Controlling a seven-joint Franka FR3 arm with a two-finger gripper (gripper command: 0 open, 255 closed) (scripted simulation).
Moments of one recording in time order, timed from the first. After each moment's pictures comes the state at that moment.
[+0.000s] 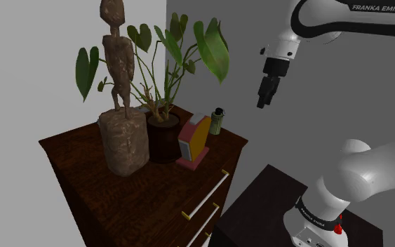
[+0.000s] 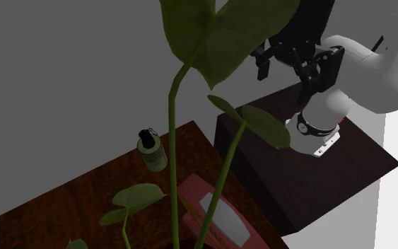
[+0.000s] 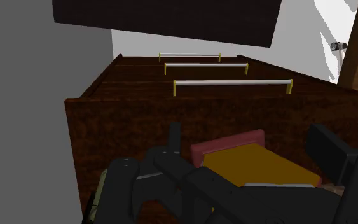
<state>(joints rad) 0.00 -0.76 -0.06 -2.38 0.11 1.54 -0.17</state>
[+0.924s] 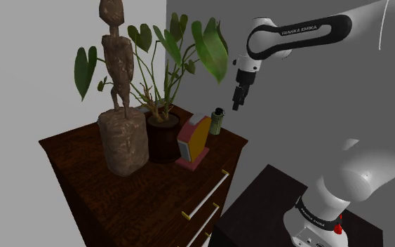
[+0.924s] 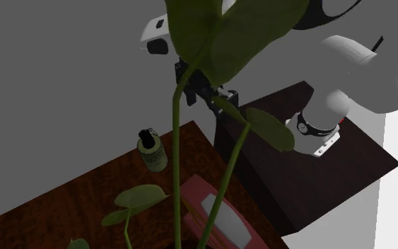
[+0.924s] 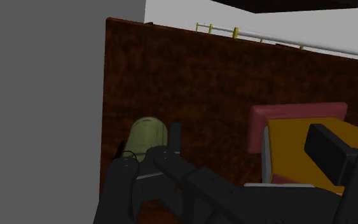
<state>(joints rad) 0.00 -0.38 -0.13 -2.28 0.01 1.86 -0.37</state>
